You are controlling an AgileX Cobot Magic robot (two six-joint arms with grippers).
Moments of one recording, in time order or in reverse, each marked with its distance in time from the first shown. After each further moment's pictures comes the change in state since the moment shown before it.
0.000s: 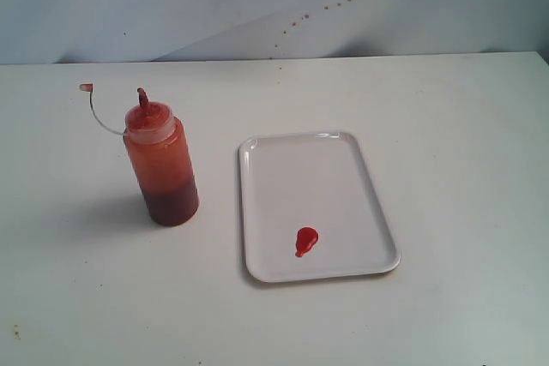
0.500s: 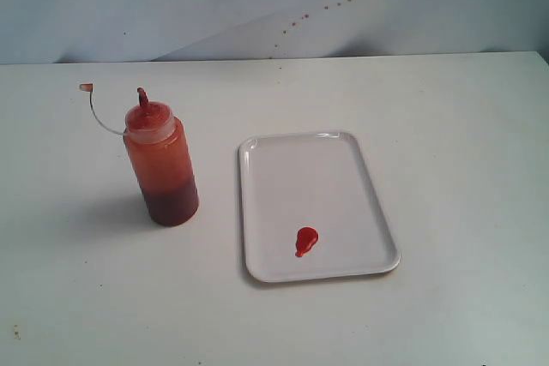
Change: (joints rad) left arm 0.000 0.000 0.000 0.000 0.000 0.000; right arm 0.000 0.150 -0.022 -0.096 -0.153 0.044
